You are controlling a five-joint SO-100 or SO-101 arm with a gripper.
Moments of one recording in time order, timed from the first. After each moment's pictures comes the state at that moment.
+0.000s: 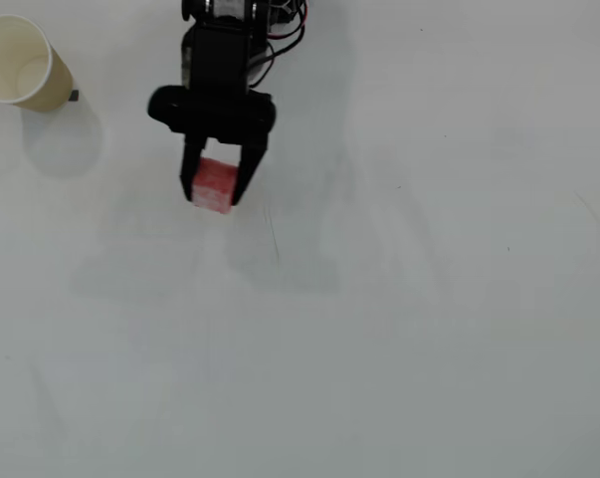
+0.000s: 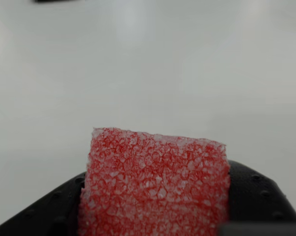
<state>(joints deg) 16.5 154.6 161.5 24.5 81.9</state>
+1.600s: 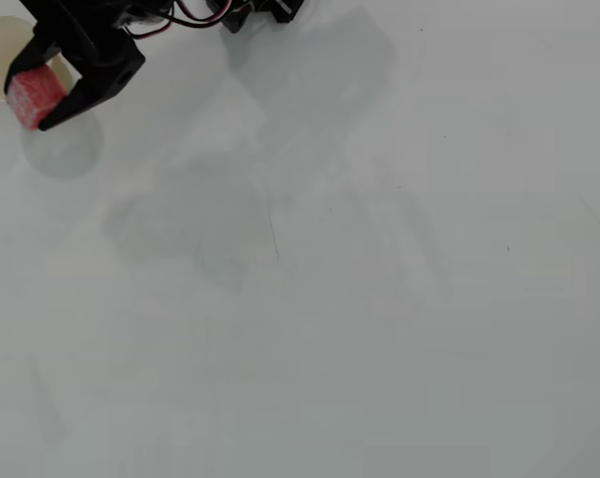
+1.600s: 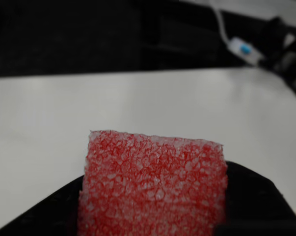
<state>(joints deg) 55.3 151.5 145.2 27.8 80.9</state>
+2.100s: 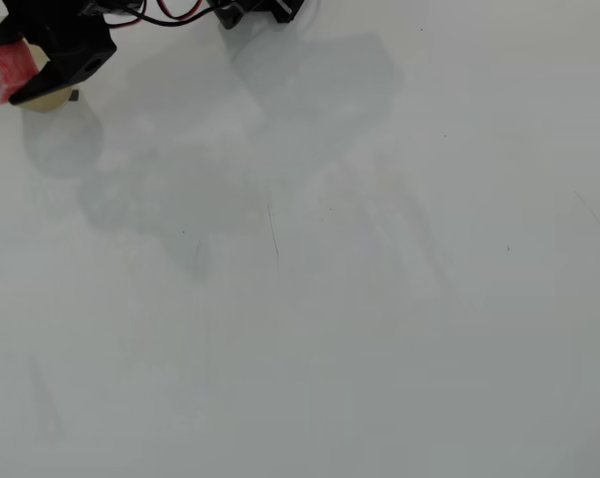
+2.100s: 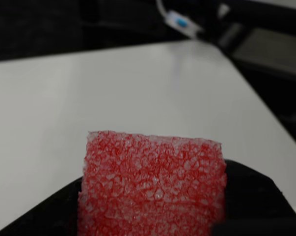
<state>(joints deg) 63.9 144.2 142.3 27.8 79.8</state>
